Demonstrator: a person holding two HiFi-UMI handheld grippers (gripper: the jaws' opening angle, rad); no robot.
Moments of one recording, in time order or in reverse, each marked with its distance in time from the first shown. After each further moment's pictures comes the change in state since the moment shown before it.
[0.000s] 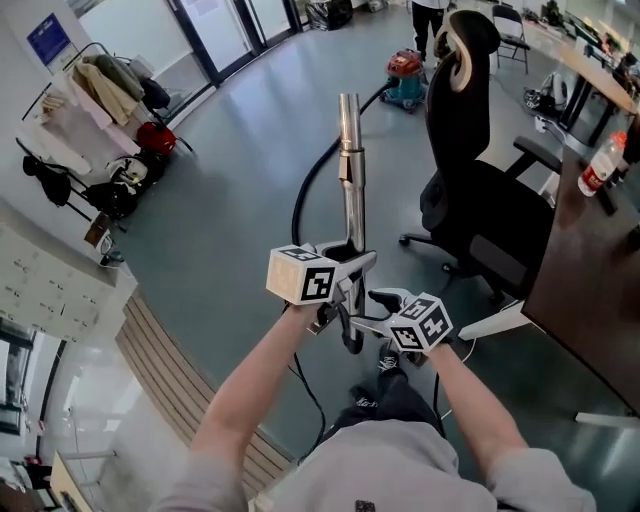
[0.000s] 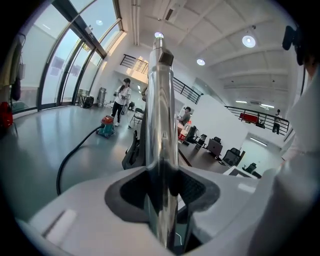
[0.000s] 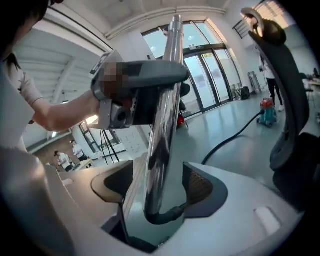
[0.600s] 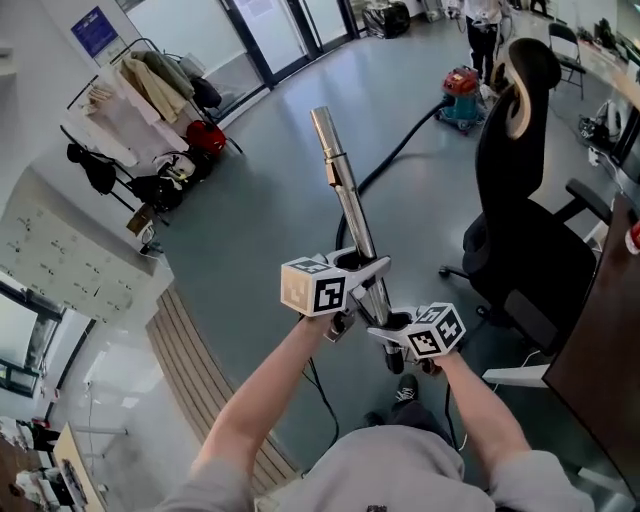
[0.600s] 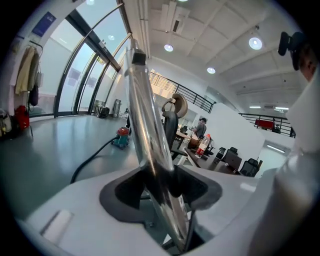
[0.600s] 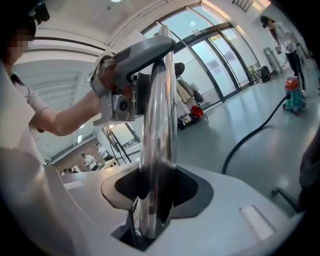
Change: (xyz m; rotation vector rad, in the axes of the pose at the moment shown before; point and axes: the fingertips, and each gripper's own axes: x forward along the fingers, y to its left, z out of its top) left arm 0.026 0.078 0.065 -0.047 -0.127 0.155; right arm 0.038 -0.062 0.030 0.042 0.065 0.292
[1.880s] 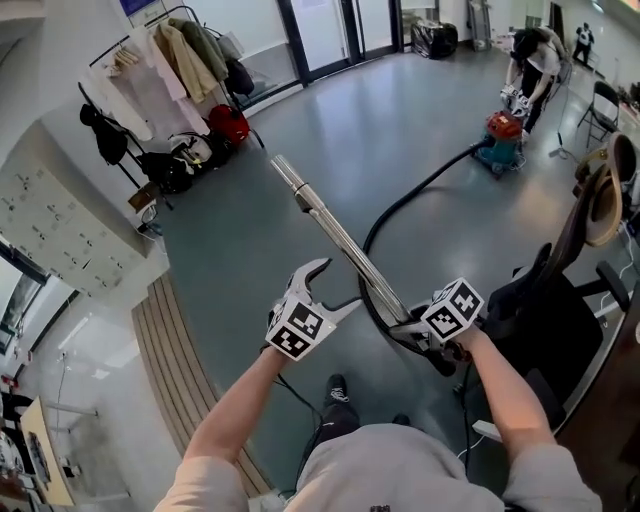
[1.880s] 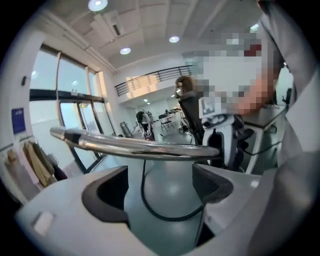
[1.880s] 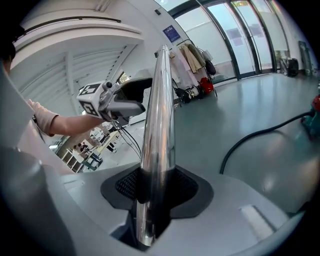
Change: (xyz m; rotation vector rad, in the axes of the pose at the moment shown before) left arm -0.091 0.208 0.011 0.627 0.076 0.330; right arm 0.078 -0.088 0.114 -0.059 0.438 0.062
